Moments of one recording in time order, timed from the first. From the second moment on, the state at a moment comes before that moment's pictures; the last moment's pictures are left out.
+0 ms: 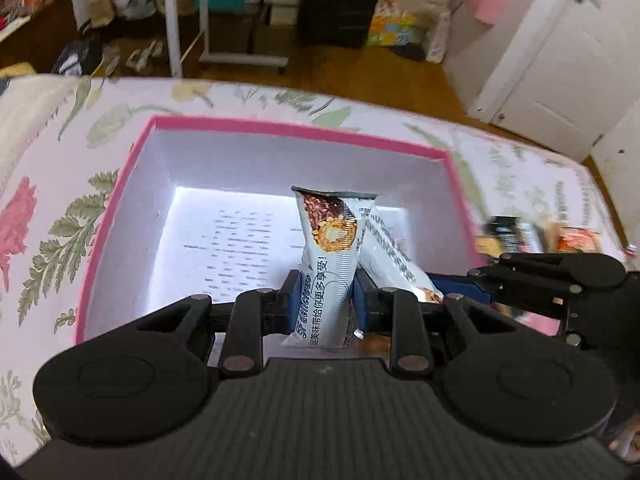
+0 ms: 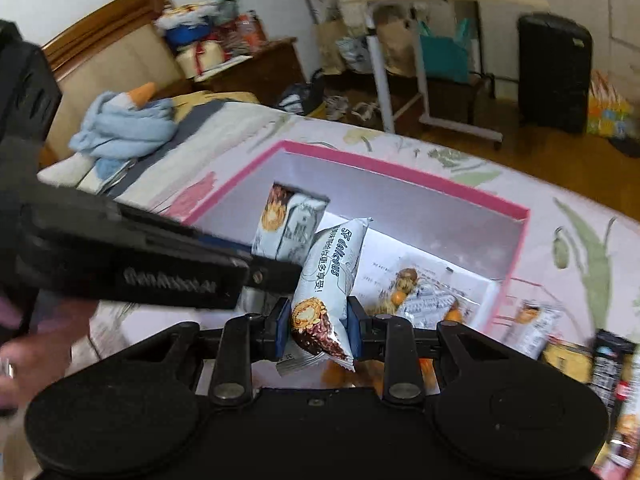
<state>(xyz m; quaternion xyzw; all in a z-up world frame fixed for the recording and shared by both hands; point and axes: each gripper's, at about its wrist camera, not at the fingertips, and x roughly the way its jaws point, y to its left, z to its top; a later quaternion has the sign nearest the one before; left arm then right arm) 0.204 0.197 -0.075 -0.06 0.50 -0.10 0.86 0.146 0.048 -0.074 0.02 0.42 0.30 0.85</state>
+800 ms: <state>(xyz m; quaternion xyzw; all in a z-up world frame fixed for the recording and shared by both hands) 0.155 0.171 -0.049 -0.04 0.46 -0.17 0.87 0.076 -0.061 -0.032 0.02 0.39 0.25 0.88</state>
